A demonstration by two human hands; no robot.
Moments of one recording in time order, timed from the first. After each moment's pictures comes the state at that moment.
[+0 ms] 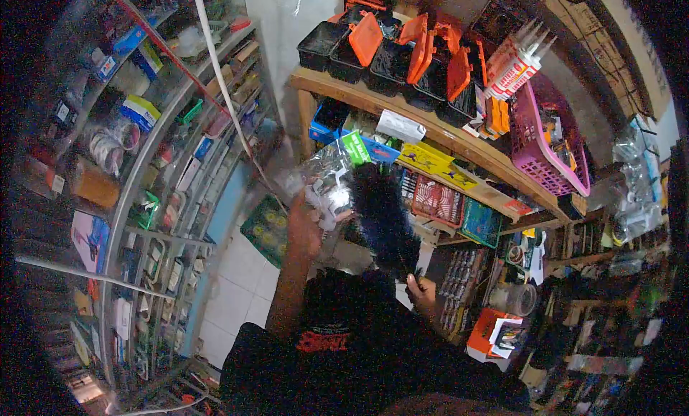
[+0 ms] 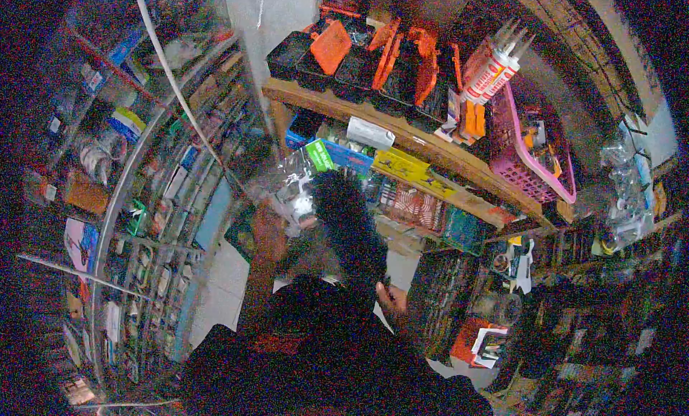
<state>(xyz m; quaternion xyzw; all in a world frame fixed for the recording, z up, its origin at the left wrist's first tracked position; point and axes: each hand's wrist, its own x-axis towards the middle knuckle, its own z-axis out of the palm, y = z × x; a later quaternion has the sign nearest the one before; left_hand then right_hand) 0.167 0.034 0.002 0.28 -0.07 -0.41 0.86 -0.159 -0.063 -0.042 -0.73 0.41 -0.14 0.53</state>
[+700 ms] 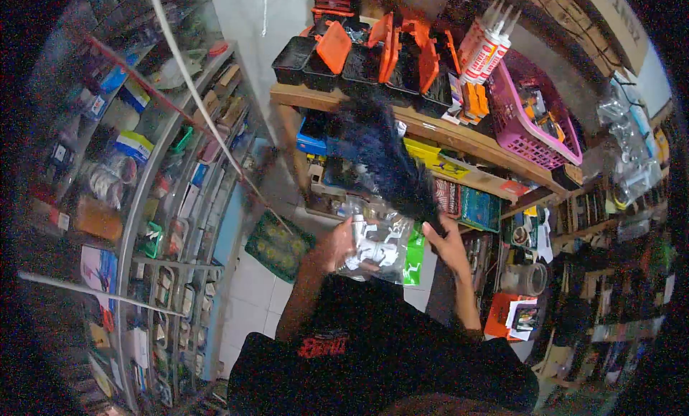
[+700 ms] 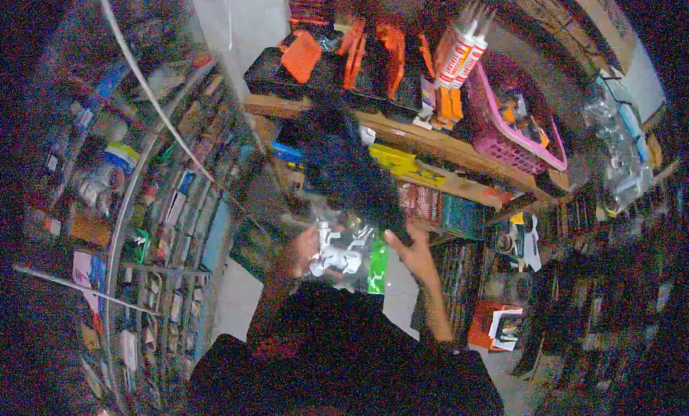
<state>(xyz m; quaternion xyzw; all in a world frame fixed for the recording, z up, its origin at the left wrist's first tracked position) 0.128 0.027 0.028 0.22 -0.17 -0.75 0.60 -0.100 -0.130 0.065 -0.73 0.39 -0.20 0.52</state>
